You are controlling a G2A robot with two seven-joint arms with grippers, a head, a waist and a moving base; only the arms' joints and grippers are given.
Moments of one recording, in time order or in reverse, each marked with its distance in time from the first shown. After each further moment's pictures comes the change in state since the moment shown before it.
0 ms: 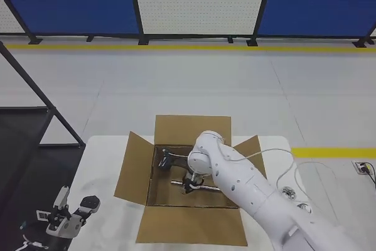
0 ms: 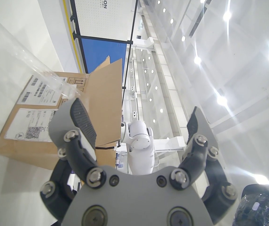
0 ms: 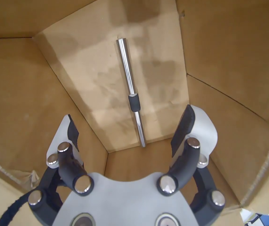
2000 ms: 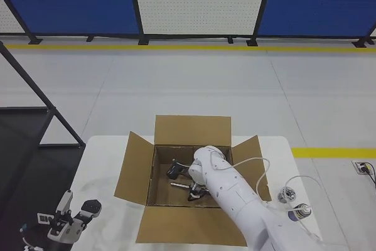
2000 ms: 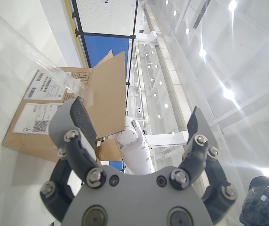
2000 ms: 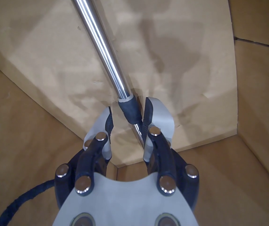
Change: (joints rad) left arm 0.032 -0.002 -0.007 -0.008 0.038 -0.027 -0.031; right arm -0.007 -0.190 -0.033 0.435 -0.075 0.040 -0.136
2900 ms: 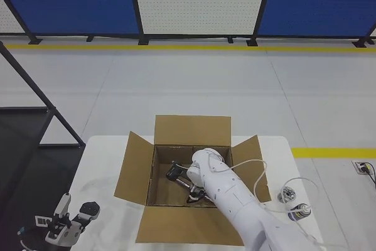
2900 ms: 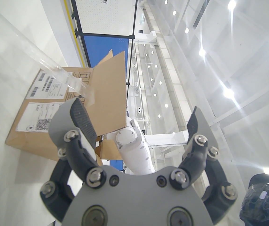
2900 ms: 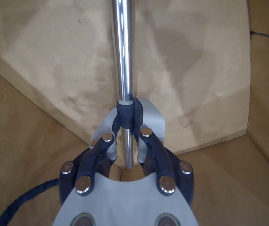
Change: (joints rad) left arm 0.020 -0.002 -0.012 0.001 -0.003 -0.019 -0.014; right arm 0.000 -0.017 0.022 0.020 -0.016 0.014 -0.019
